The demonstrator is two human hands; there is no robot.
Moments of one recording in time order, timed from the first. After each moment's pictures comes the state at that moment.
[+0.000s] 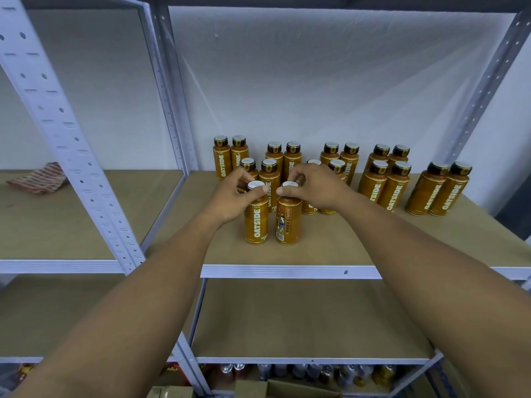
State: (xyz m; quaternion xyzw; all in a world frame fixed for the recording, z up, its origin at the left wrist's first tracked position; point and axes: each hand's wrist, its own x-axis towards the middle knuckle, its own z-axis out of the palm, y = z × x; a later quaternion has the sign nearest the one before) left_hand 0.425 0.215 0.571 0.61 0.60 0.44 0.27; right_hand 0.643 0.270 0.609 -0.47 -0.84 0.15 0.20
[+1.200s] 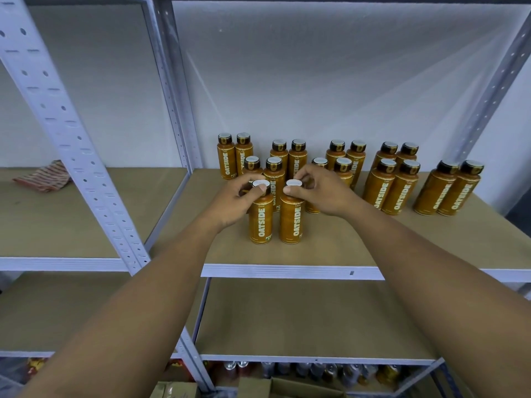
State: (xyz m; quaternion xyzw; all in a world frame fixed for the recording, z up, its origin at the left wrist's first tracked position) left_hand 0.424 0.203 0.571 0.61 0.56 0.44 0.33; right_hand 0.646 0.267 0.593 -0.46 -0.81 0.24 0.26
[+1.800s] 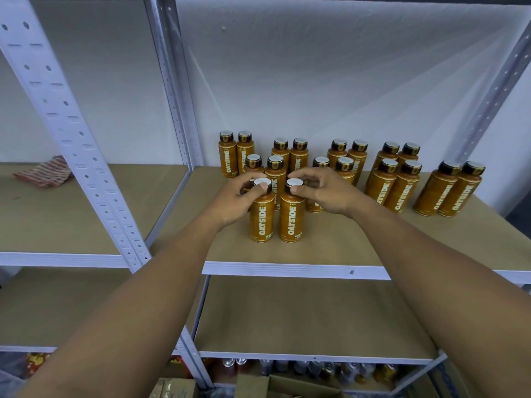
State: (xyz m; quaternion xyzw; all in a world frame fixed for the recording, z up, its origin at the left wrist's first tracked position) left_hand 0.424 0.202 0.571 0.61 0.56 0.44 0.34; right_hand 0.650 0.270 0.595 -0.41 -0.79 0.37 0.26
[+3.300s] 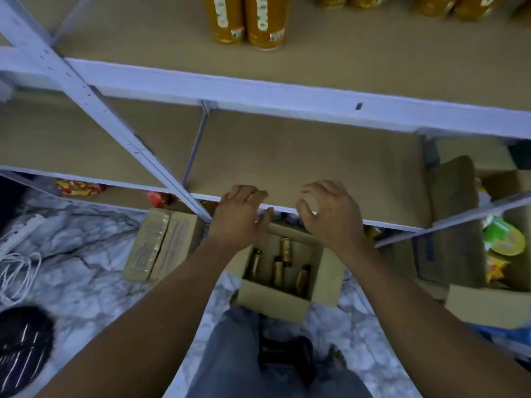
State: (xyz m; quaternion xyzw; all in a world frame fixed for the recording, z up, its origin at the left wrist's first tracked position) left_hand 0.548 0.039 0.261 0.69 0.68 0.21 0.08; right_hand 0.754 0.109 0.293 -0.42 -0.85 0.06 0.32
